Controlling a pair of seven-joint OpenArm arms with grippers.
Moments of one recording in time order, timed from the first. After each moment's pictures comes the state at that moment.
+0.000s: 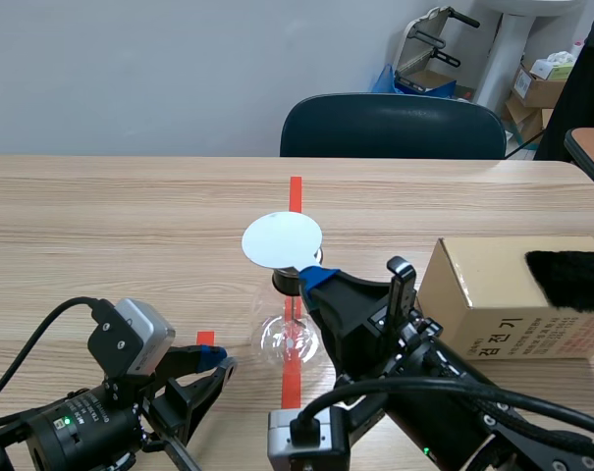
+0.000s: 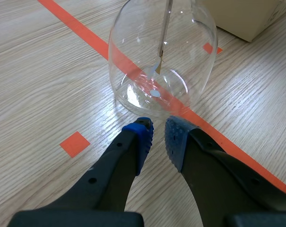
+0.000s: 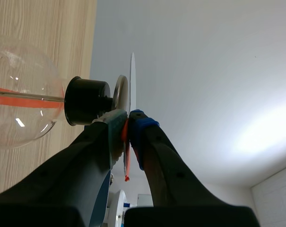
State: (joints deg) left arm 1.0 -39.9 58.5 77.0 -29.4 0.2 -28.6; right arm -25.8 12.9 -16.8 92.3 -91.0 -26.7 22.8
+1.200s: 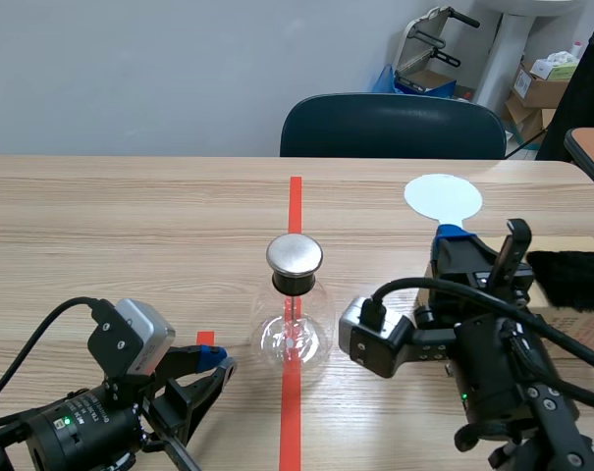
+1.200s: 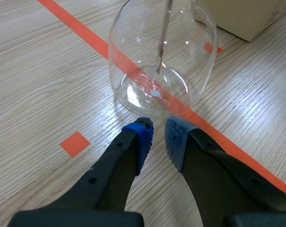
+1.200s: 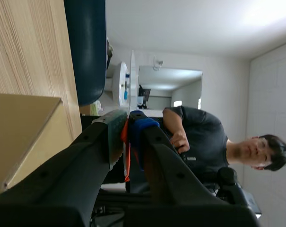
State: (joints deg) left arm 1.0 -39.9 58.5 77.0 -29.4 0.2 -28.6; right arm -25.8 12.9 -16.8 92.3 -91.0 -26.7 -15.0
